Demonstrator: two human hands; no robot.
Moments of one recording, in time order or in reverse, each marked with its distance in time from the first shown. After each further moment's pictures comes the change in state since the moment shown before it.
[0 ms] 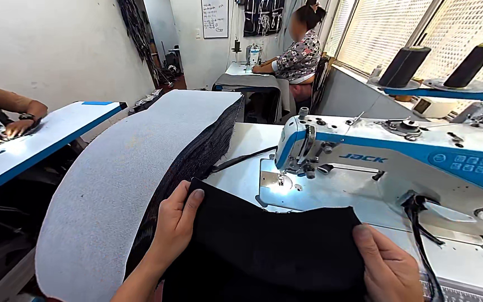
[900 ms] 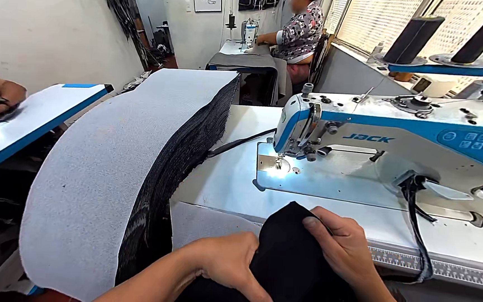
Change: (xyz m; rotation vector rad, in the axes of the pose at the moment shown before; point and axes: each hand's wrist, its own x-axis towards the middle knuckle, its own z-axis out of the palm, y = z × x) left_hand -0.004 0.037 0.049 -0.531 -1.398 -0.552; right_hand 0.007 0.032 0.024 -0.121 -0.326 -0.266
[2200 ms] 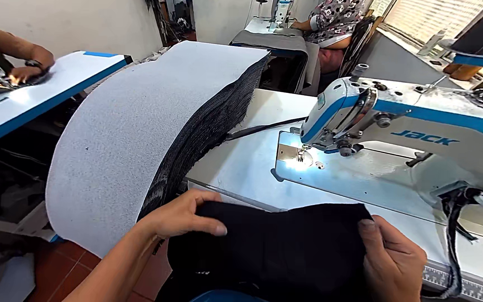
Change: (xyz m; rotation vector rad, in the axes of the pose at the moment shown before) left_hand -0.083 -0.064 -0.029 -0.161 0.491 0.175; right_hand -0.022 0.003 -0.007 -0.063 0.202 0.081
